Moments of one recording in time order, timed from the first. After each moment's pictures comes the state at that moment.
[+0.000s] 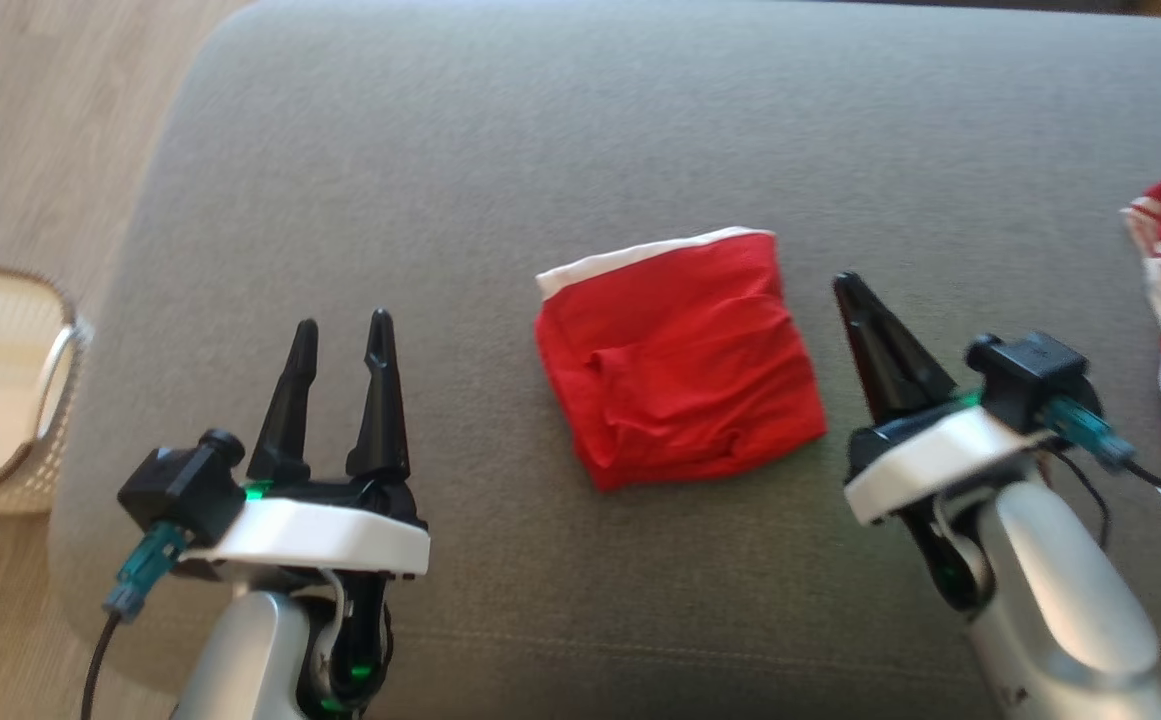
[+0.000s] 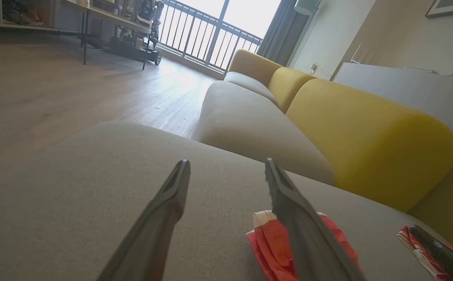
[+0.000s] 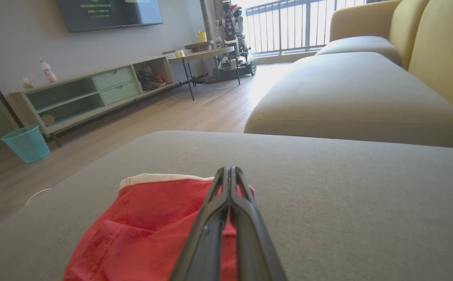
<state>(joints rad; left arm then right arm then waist) -0.11 0.04 -0.27 0.03 -0.46 0.06 -0.26 -0.37 -0.13 0.24 0.40 0.29 0.13 -0.26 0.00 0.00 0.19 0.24</state>
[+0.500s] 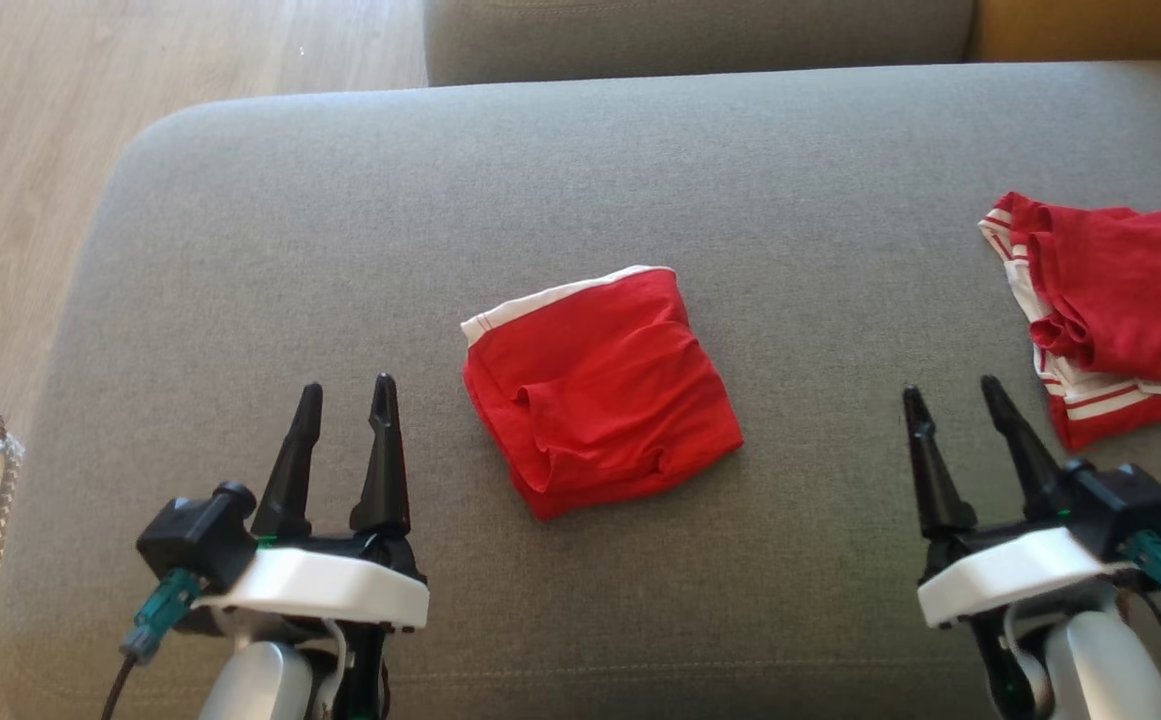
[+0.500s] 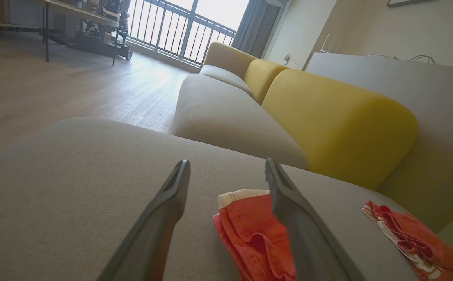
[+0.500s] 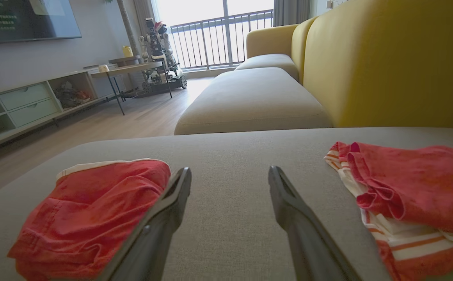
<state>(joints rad) -0.03 0.04 -0.26 0.06 -0.42 0.05 -0.26 -0.07 -0.07 -0.01 0.22 0.17 0.13 -0.26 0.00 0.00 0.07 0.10</state>
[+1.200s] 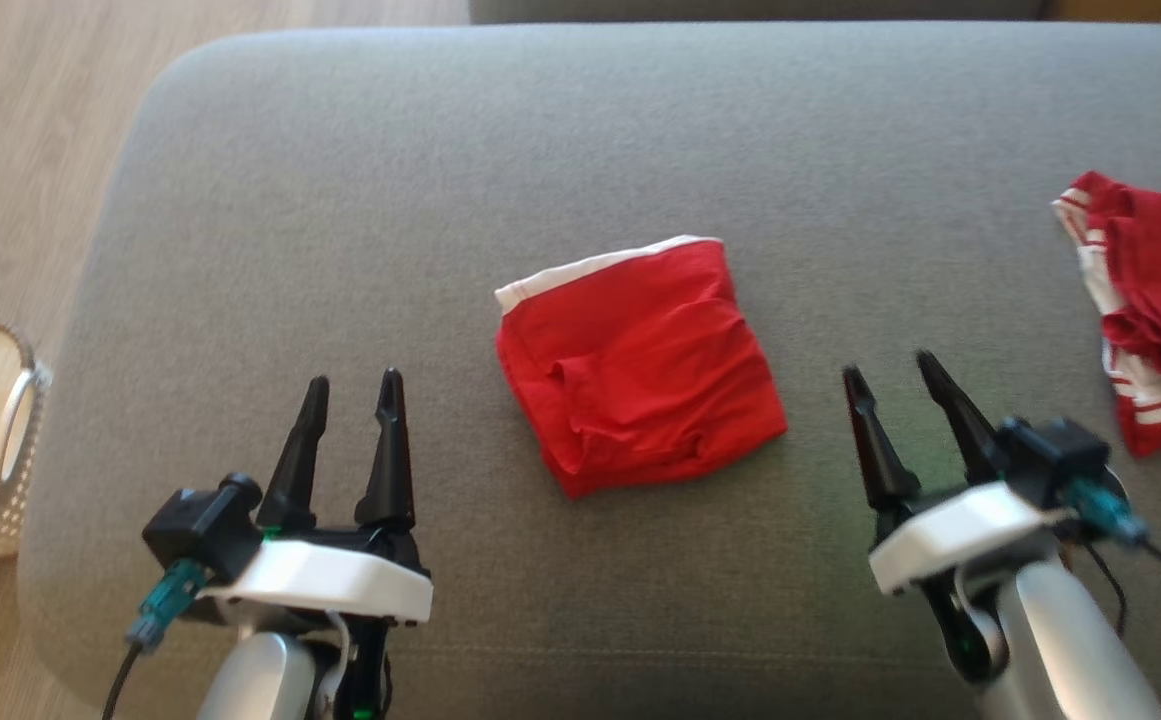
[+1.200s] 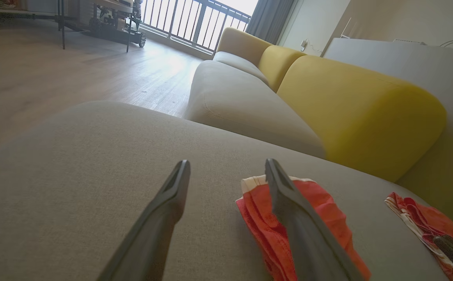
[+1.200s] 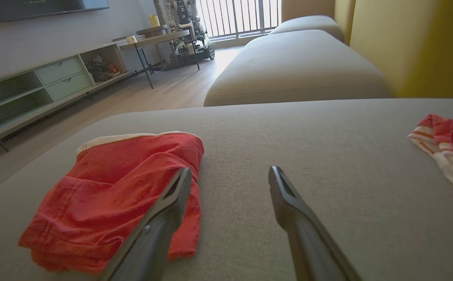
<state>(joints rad) -0.04 0.04 -0.26 0.08 -0.42 0.03 -0.26 -0.17 -0.08 0.07 0.33 0.21 0.13 -0.24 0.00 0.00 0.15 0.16</state>
